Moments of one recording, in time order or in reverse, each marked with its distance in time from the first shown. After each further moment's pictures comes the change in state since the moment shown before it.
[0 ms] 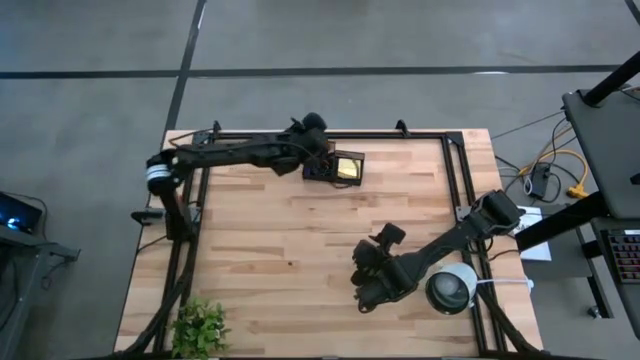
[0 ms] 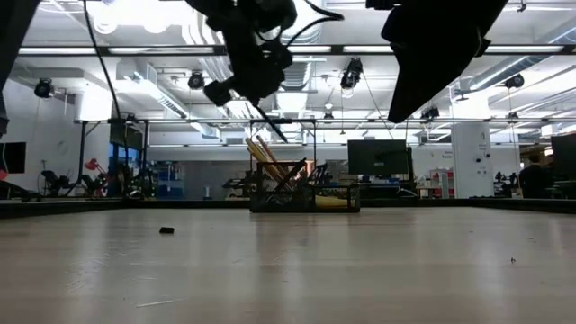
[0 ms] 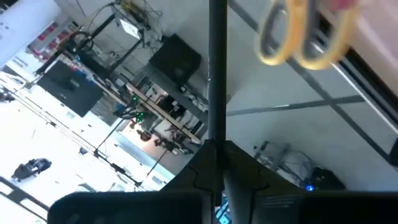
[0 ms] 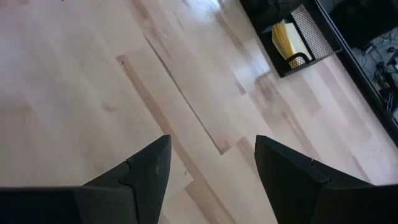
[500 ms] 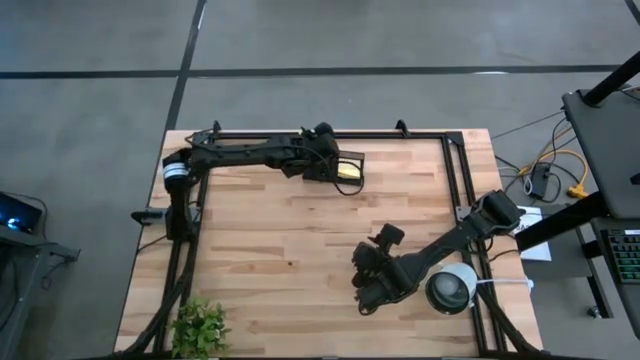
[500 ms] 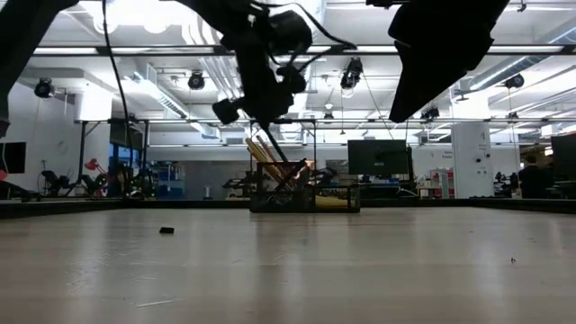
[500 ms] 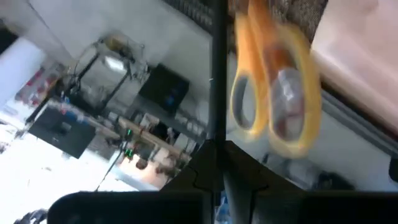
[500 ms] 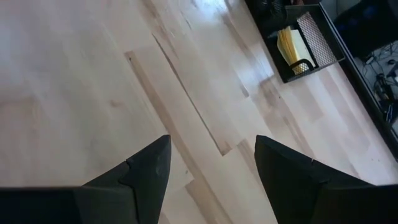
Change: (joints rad) left arm 0.001 0.131 0.052 -0.033 0.104 0.046; right arm 0.002 0.000 0.000 0.013 0.001 -0.056
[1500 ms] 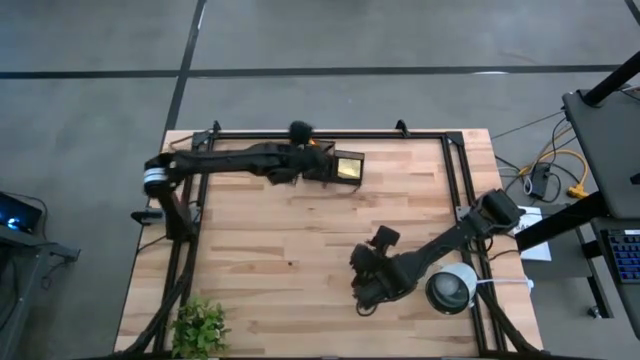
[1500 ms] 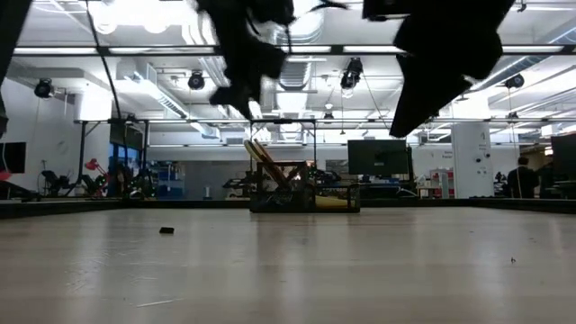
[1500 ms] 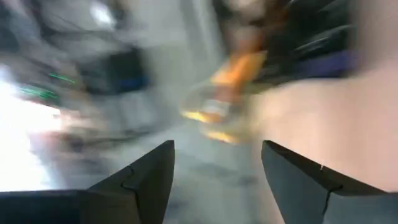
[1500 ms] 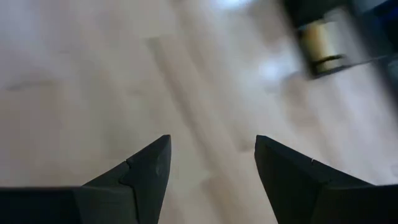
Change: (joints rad) left arm -0.089 -0.154 -0.062 -0.127 0.060 -0.780; right arm -0.017 -0.003 -0.042 0.103 -0.065 -0.090
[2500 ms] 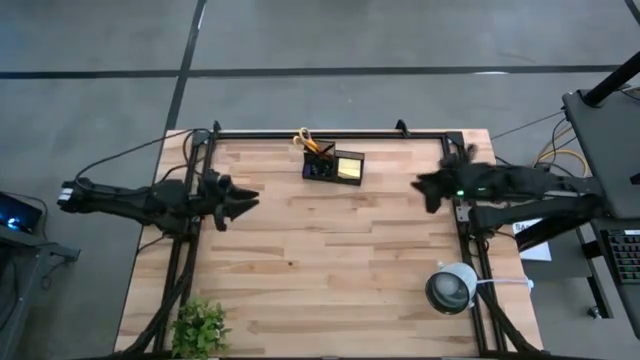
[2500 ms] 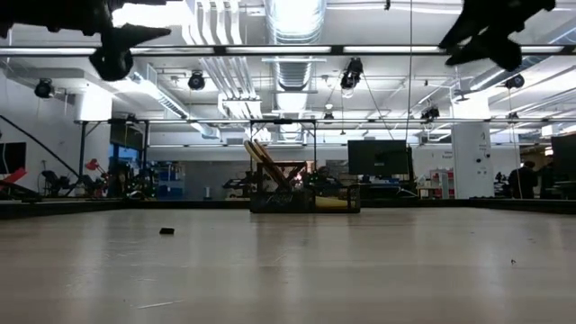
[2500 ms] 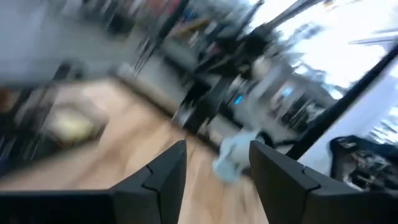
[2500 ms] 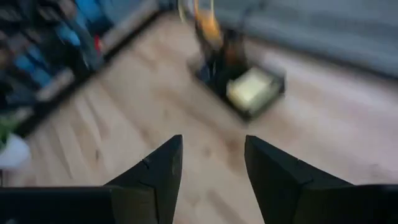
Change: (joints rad) left arm -0.339 -1.270 -1.114 0.867 0.551 -1.415; right arm -0.520 -1.258 -0.601 0.299 -0.310 -0.202
